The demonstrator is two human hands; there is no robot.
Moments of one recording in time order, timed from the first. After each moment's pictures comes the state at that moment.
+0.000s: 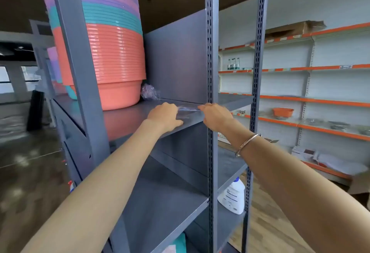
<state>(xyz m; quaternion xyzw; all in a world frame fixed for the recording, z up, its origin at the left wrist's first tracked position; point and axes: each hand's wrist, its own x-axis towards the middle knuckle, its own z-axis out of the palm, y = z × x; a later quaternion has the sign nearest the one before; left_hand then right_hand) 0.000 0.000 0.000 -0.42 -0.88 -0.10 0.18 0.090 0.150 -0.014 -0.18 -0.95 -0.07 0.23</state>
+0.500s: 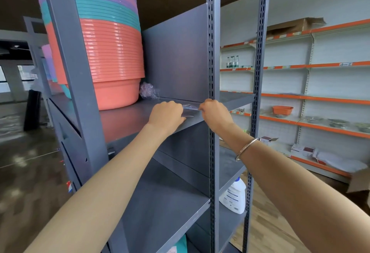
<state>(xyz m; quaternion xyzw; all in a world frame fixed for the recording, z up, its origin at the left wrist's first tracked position) 0.011 0.002 -0.002 -0.43 -0.84 0.01 0.34 0.070 0.156 -0.022 -0.19 -0.92 -0.08 0.33</state>
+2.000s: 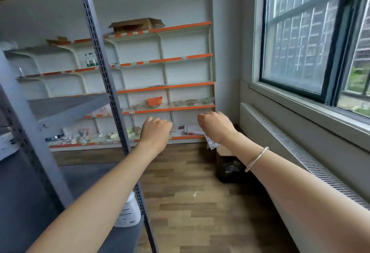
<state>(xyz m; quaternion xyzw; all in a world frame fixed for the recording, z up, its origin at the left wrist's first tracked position) 0.188 0.308 -0.097 -0.71 -0.63 -0.07 0.31 0.383 0.337 -0.093 -0.48 -0.83 -0.17 0.22</state>
